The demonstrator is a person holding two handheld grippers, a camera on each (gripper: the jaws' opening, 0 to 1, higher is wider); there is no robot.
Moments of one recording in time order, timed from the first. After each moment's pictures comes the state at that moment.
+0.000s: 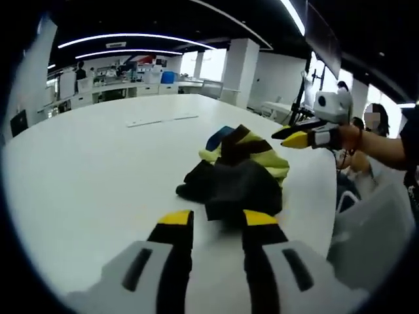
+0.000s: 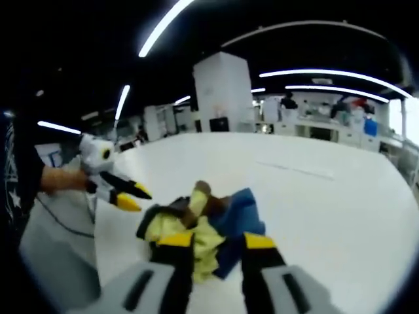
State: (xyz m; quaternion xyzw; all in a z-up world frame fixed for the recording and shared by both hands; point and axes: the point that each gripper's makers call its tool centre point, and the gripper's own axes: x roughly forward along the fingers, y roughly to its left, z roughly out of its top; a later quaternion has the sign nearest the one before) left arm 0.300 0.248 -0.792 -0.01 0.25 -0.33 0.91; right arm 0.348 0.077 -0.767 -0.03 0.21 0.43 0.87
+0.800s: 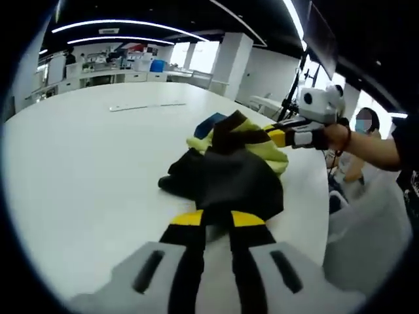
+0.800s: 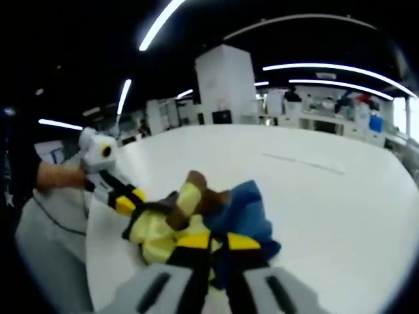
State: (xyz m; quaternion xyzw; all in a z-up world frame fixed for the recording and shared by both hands) left arm 0.302 0.228 -0.815 -0.04 0.29 -0.37 0.88; right arm 0.362 0.094 -0.789 -0.04 0.23 0.44 0.87
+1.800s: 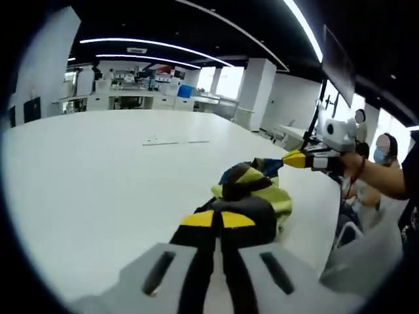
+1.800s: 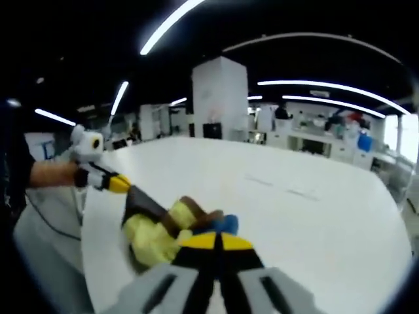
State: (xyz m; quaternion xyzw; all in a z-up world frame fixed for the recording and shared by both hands) left arm 0.321 0.261 -0.730 -0.06 0.21 -0.27 0.94; right arm 0.378 0.058 -0.725 -0.07 0.18 0.41 0.89
